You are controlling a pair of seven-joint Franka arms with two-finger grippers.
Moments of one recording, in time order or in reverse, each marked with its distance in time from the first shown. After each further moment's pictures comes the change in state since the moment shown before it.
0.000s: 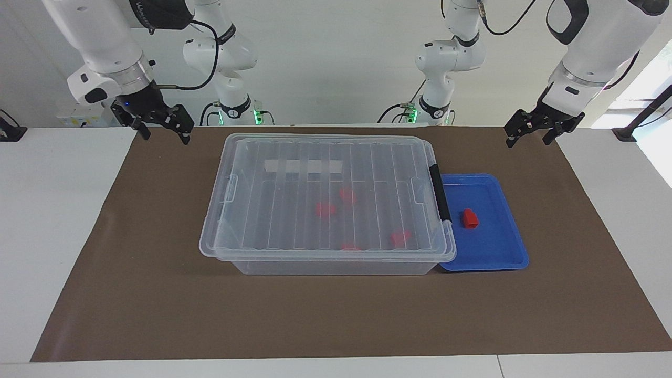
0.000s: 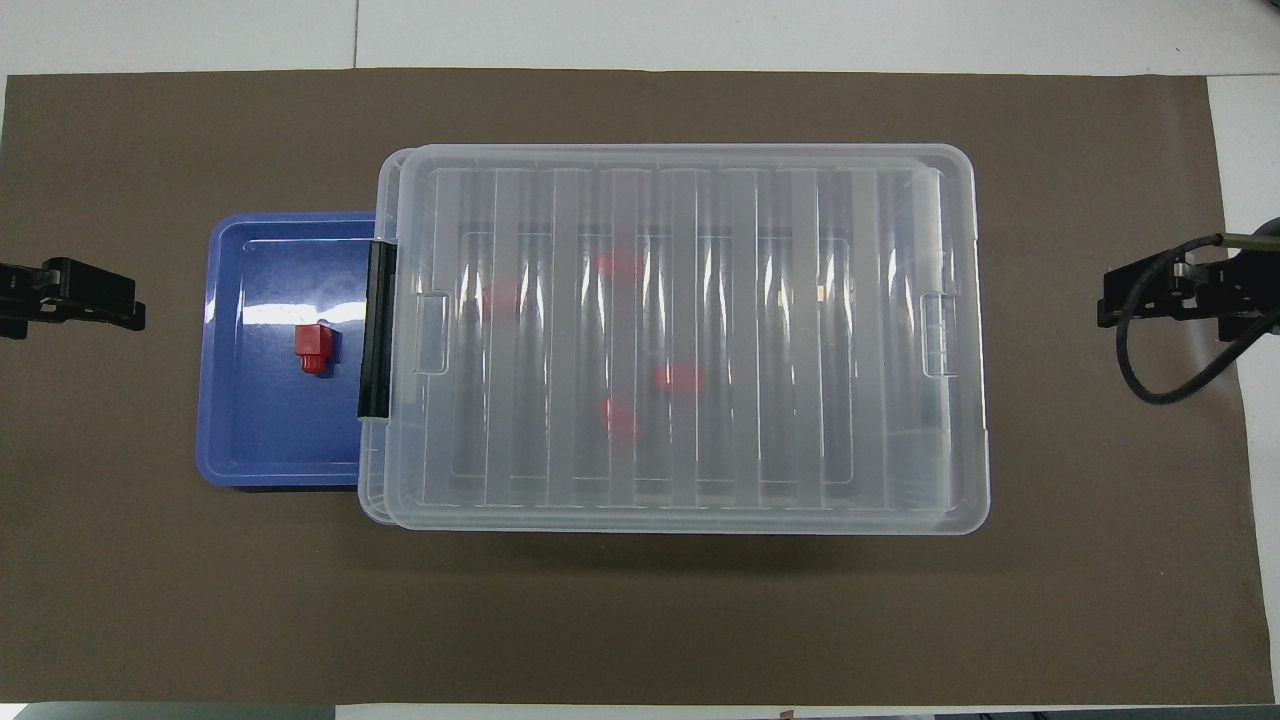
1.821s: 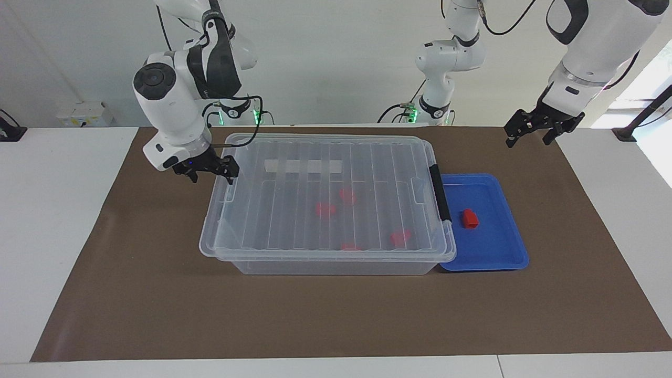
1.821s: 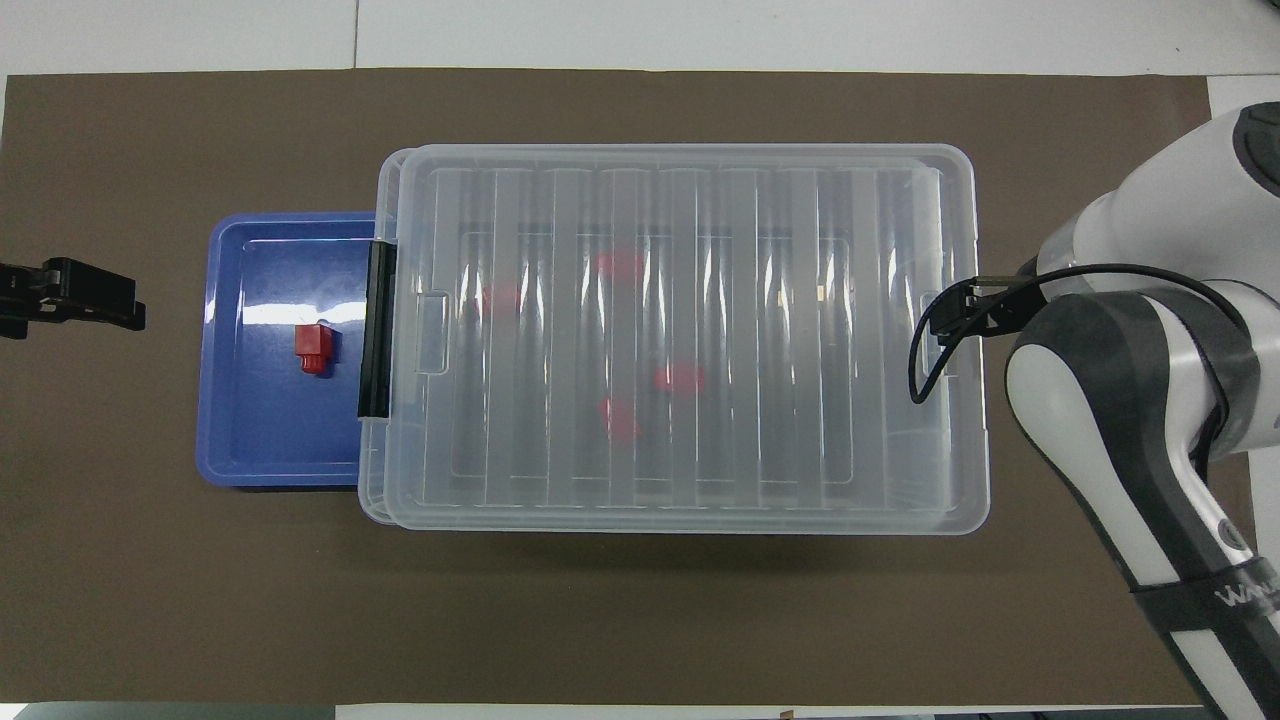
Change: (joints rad) left arm 0.000 0.000 0.000 0.000 0.000 0.000 0.000; right arm -0.002 0.075 0.094 -0.279 -0.007 0.294 0.047
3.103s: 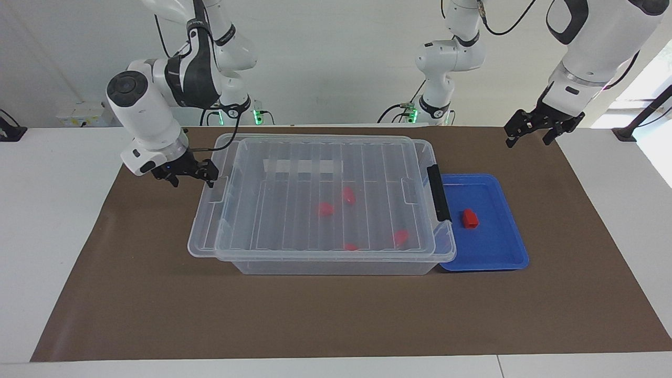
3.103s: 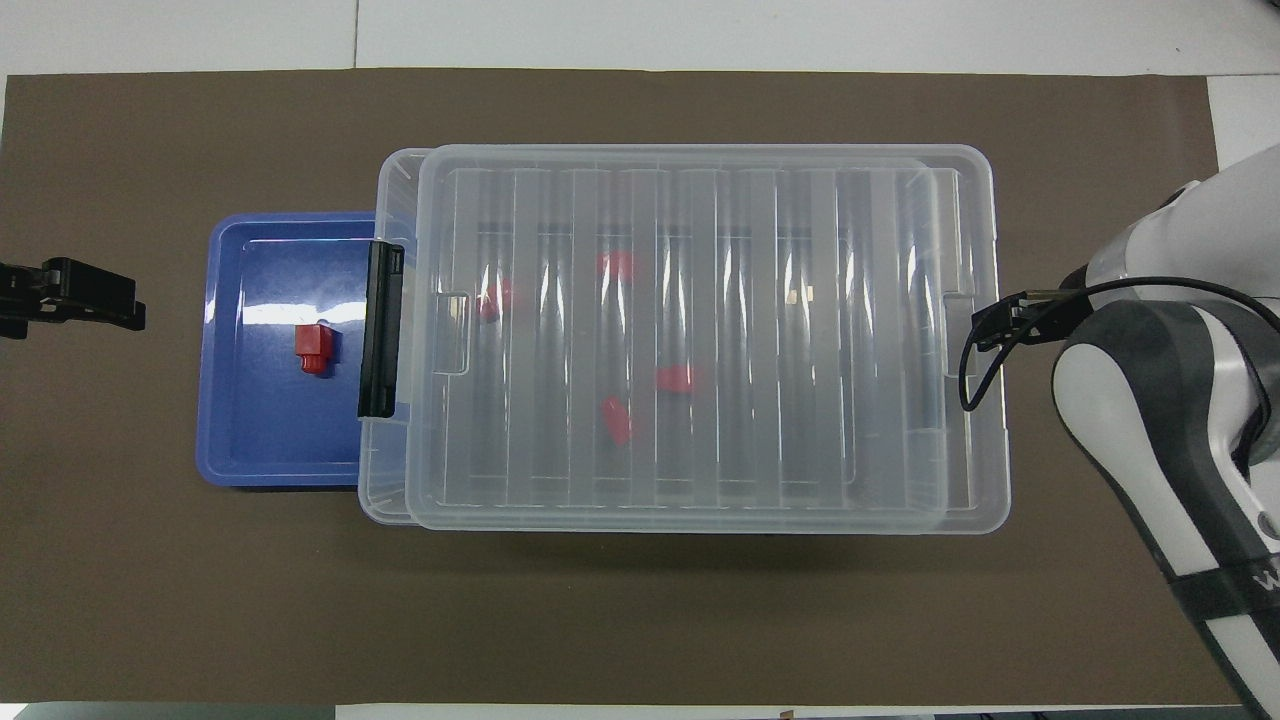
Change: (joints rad) left arm 0.000 0.000 0.000 0.000 0.000 0.000 0.000; right arm -0.003 -0.025 -0.092 -0.072 -0.005 0.068 -0.126
